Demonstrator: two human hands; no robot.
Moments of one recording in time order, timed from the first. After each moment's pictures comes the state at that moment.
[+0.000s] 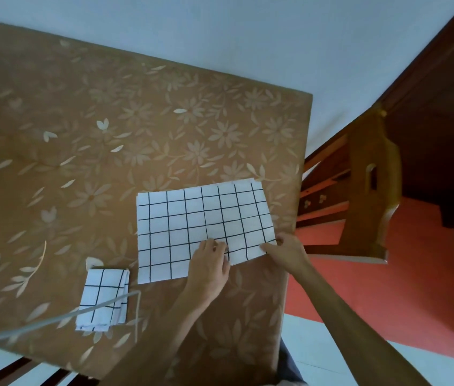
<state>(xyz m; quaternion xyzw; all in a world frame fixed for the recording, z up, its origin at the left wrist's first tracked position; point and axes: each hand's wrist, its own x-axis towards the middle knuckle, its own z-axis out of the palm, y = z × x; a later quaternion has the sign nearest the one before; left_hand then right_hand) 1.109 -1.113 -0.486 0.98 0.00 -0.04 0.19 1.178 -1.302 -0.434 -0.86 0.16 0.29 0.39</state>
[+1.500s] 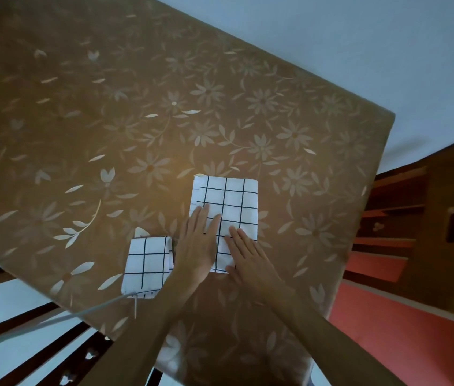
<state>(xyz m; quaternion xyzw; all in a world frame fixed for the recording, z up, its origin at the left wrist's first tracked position) 1.100 -0.988 -0.496 0.99 0.10 -0.04 0.13 1.134 -1.160 -0.505 -0.90 -0.40 0.15 0.06</state>
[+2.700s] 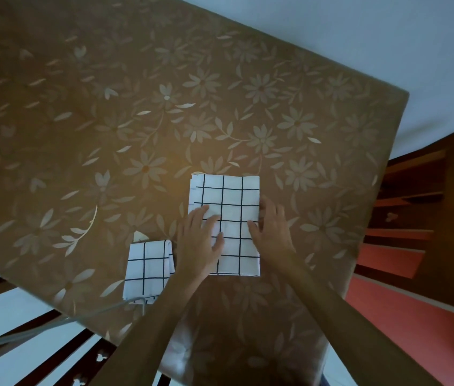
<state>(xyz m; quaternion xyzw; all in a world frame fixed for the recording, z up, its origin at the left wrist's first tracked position) 1.113 -0.986 -0.500 0.96 0.15 0.00 0.22 1.200 -1.147 -0.474 -0.92 -0.08 0.19 0.33</state>
